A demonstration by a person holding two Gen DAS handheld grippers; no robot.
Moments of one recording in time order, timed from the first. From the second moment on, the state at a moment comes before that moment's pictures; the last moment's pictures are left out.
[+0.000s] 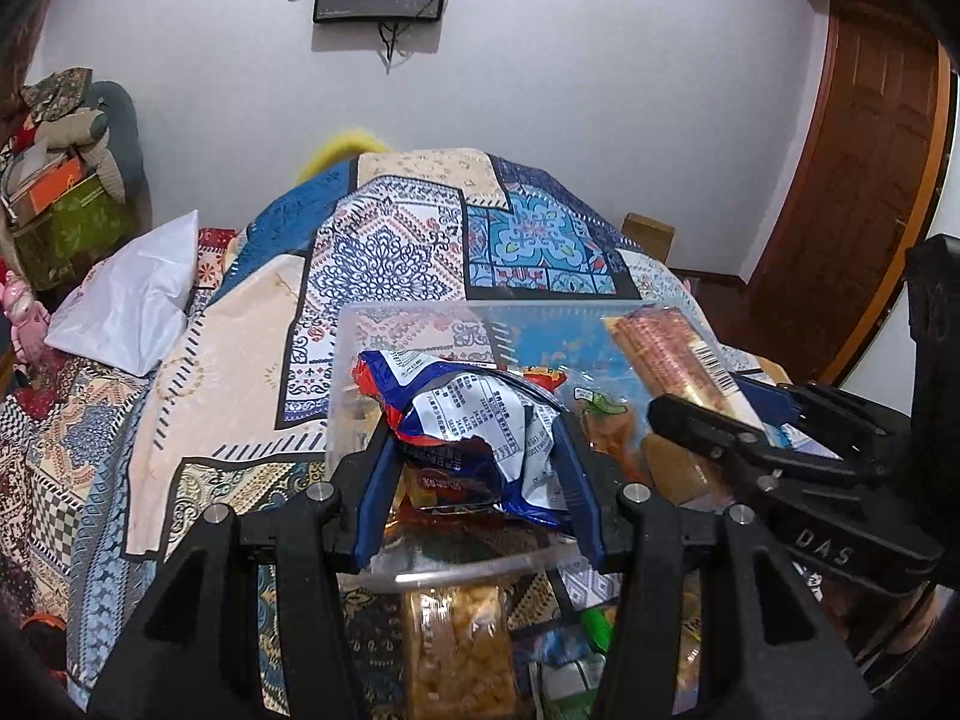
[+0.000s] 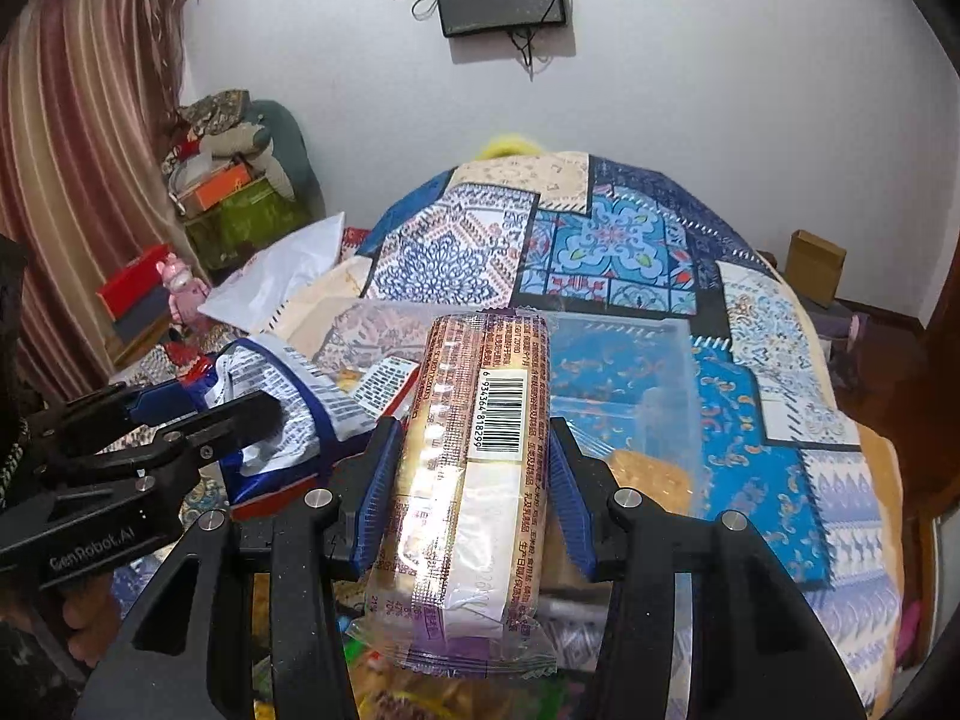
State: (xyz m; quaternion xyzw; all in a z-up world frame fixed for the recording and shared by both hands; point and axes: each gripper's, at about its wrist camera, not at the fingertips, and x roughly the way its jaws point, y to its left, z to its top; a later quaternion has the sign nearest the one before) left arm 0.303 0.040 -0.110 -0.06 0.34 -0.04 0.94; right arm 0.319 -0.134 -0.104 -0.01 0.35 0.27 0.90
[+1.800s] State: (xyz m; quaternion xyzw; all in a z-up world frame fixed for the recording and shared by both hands) left arm 0.130 0.009 -0.177 -0.05 0.46 -0.06 0.88; right arm 0.151 -0.177 -0.162 -0.04 0.45 0.29 0.84
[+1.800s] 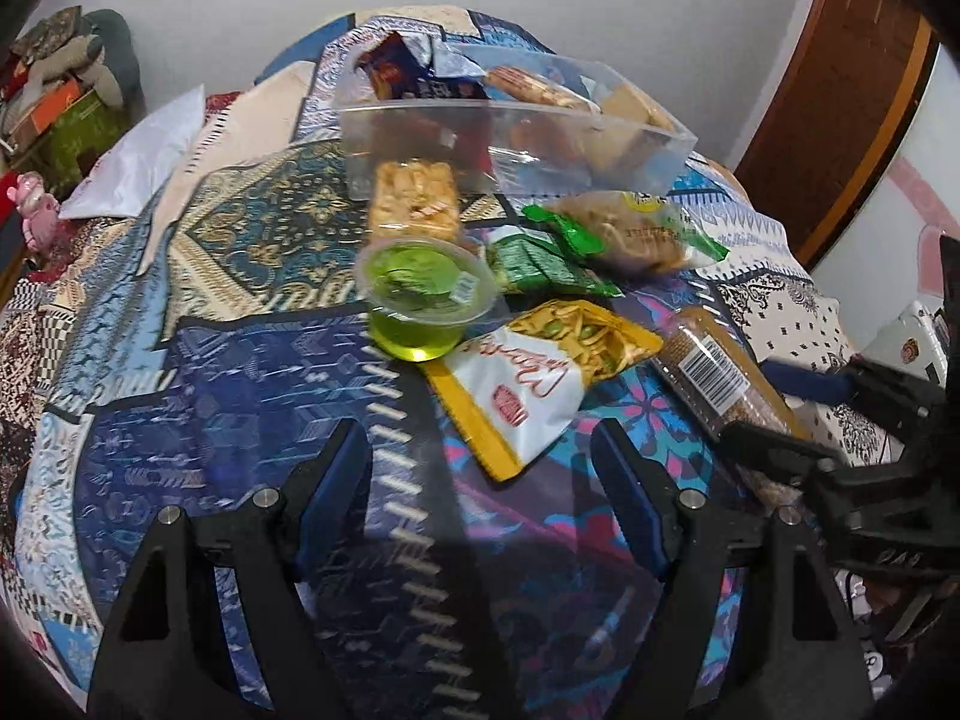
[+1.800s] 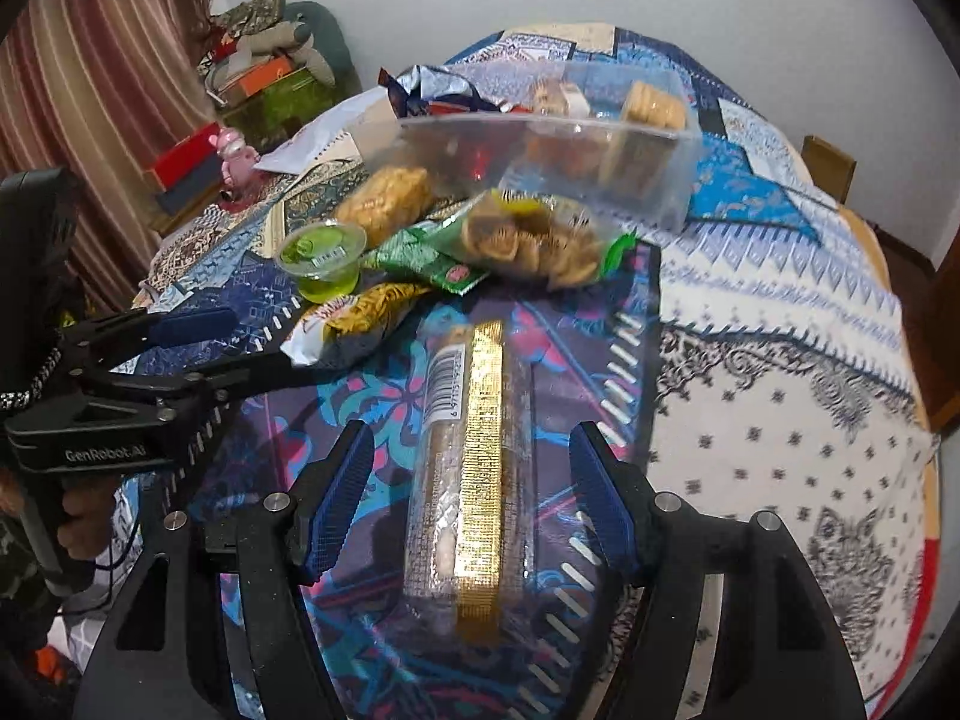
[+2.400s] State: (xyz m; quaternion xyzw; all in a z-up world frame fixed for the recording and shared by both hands) left arm 0.176 -0.034 -0.193 0.00 0.46 -0.08 0.88; right arm 0.154 -0.204 -0.167 0.00 0.46 0.28 0.84
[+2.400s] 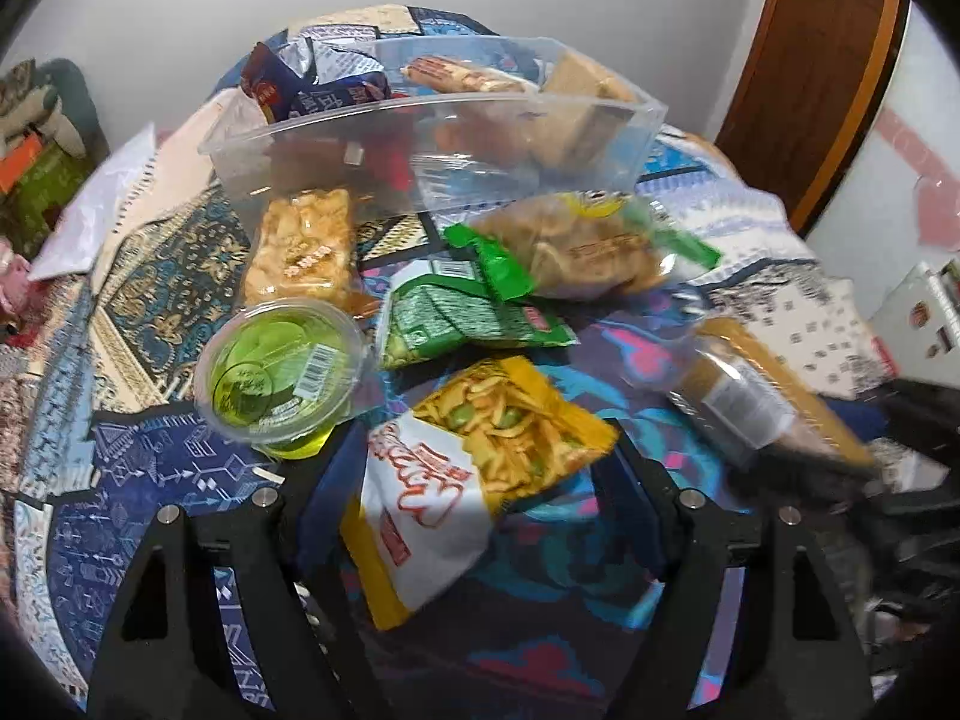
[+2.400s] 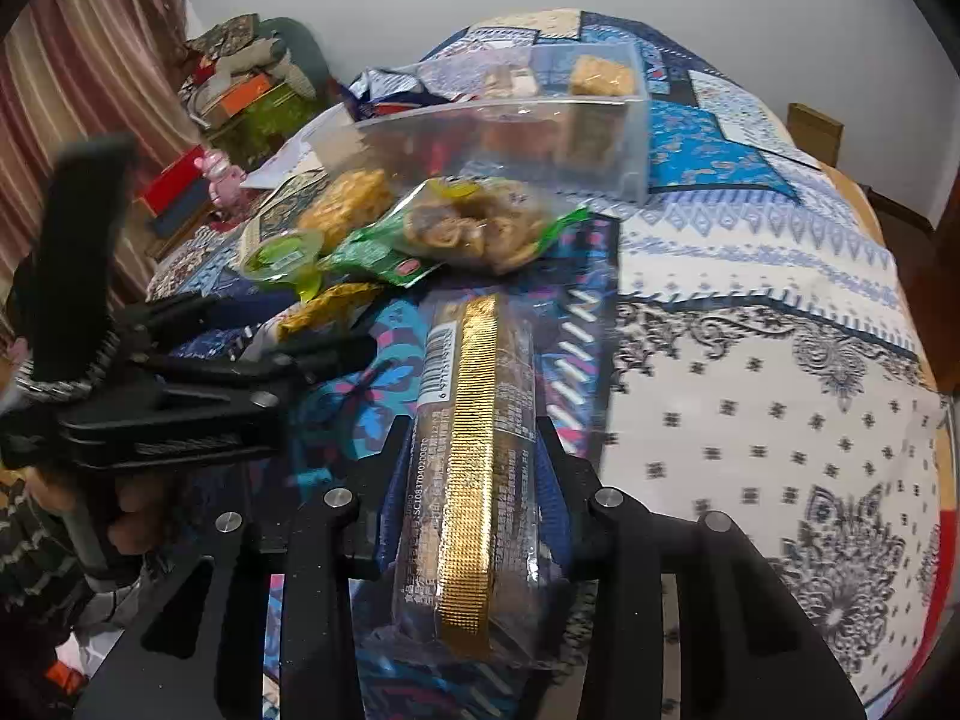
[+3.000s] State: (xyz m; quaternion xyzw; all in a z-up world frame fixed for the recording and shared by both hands) left arm 0.134 -0.022 -0.172 -0.03 0.44 -0.10 0.89; right arm 0.162 -0.215 -0.163 0.02 0.46 0.27 0.84
